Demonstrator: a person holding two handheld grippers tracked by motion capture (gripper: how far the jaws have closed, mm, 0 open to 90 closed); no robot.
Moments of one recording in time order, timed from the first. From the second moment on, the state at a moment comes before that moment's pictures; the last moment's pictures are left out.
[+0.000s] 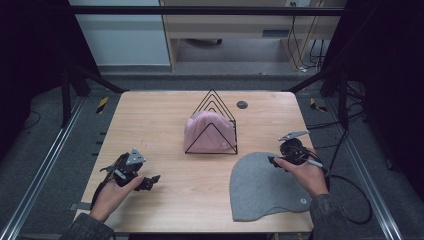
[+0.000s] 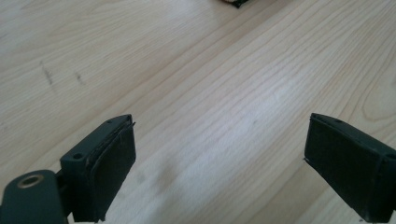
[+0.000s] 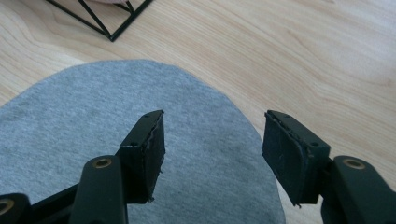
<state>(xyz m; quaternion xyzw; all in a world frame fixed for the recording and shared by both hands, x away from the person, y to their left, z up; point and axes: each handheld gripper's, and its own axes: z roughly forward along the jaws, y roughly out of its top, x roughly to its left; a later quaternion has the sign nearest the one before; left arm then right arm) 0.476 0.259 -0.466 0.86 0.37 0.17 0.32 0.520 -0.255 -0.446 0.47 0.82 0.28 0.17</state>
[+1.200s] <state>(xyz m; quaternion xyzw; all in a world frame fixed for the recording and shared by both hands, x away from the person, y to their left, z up) 0.477 0.288 -0.474 0.84 0.41 0.19 0.28 0.551 -0.253 -0.470 0.49 0.83 0.23 0.13</state>
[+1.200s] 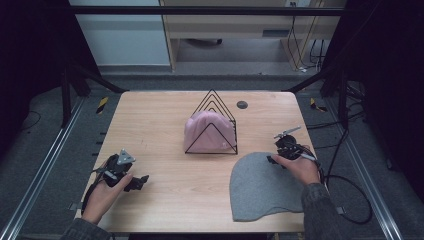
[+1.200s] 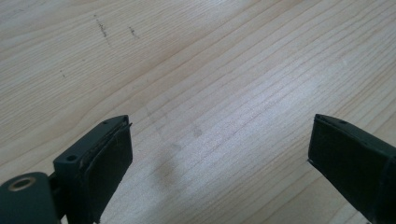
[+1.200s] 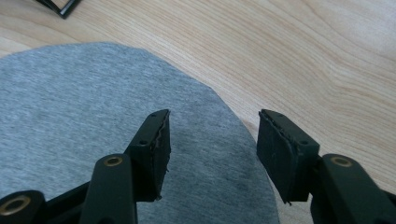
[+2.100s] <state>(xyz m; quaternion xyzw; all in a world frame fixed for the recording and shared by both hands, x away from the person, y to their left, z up) 0.478 0.288 -0.475 0.85 0.41 0.19 0.28 0.527 -0.242 -0.454 0.43 0.85 0.27 0.13</state>
